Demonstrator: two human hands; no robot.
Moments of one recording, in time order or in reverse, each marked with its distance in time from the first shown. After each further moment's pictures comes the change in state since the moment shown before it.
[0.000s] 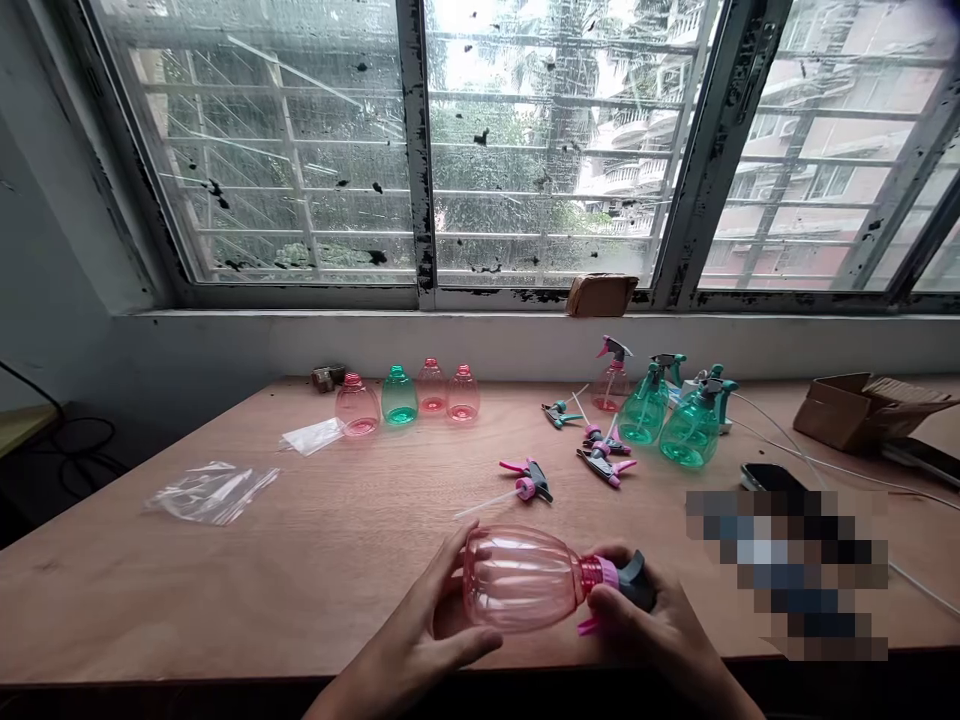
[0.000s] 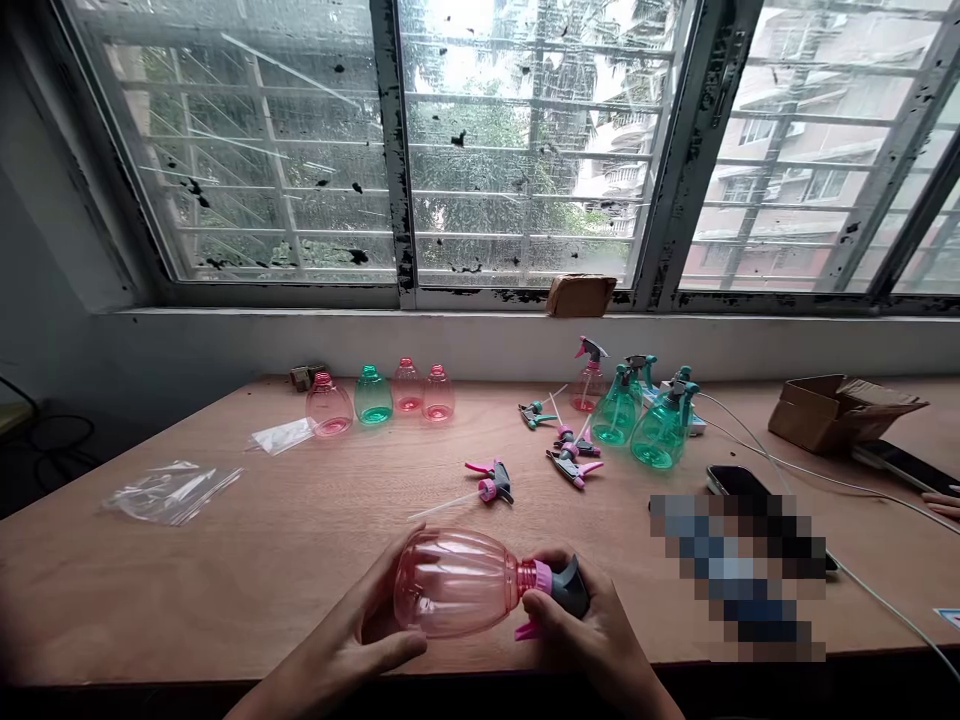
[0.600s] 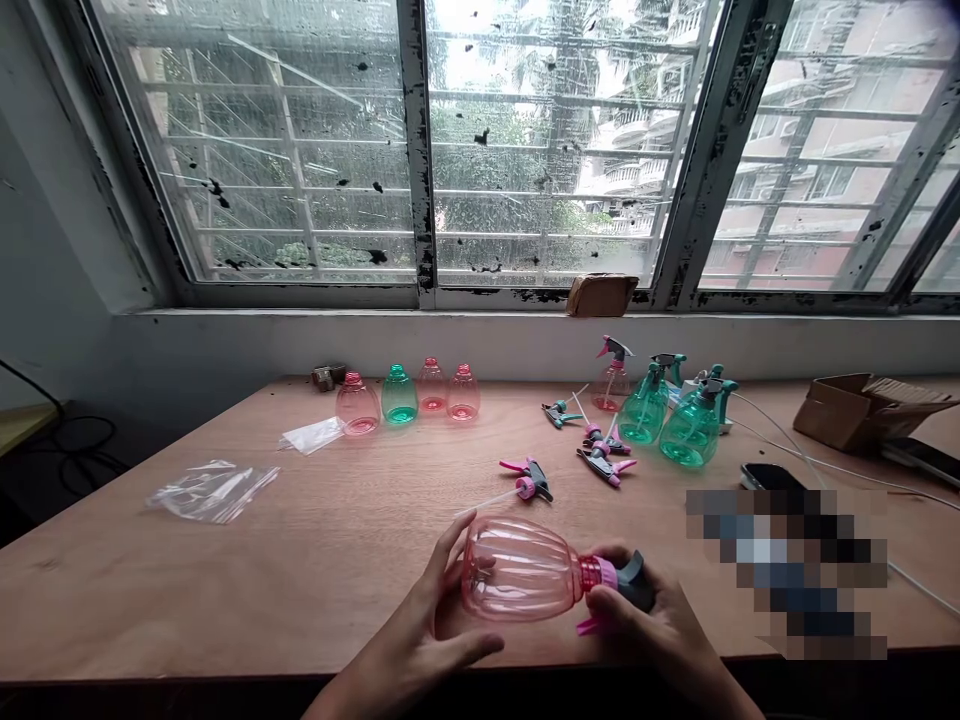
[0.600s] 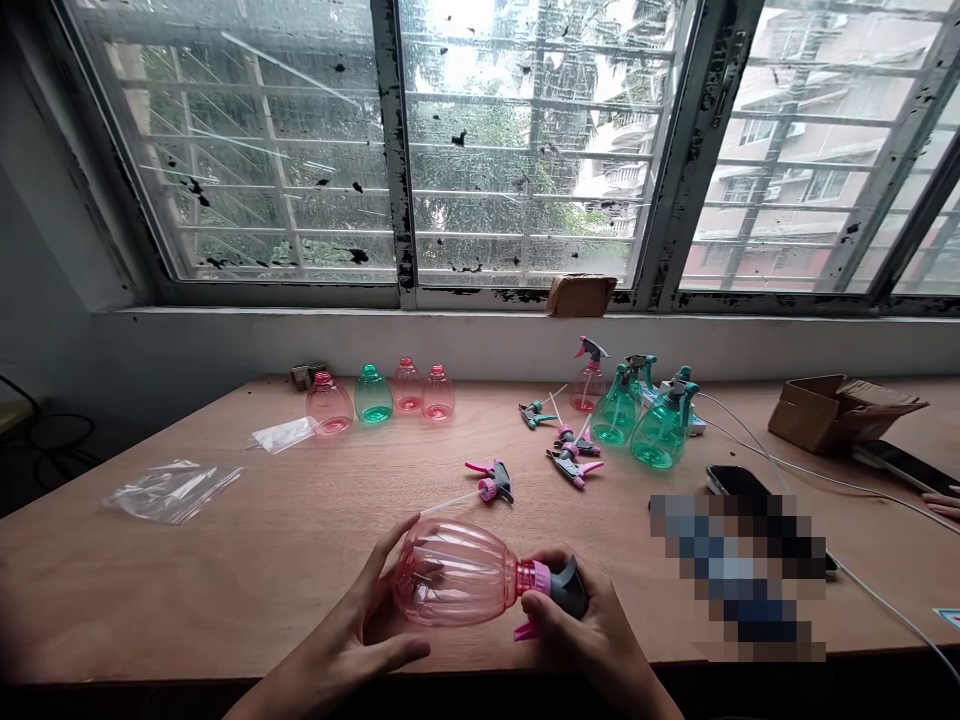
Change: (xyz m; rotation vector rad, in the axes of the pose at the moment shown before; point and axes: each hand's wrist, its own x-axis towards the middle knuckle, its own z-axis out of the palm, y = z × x) left_hand 0.002 0.000 0.000 0.018 -0.008 0.029; right_hand 0.000 -0.001 0.002 -0.032 0.018 0.007
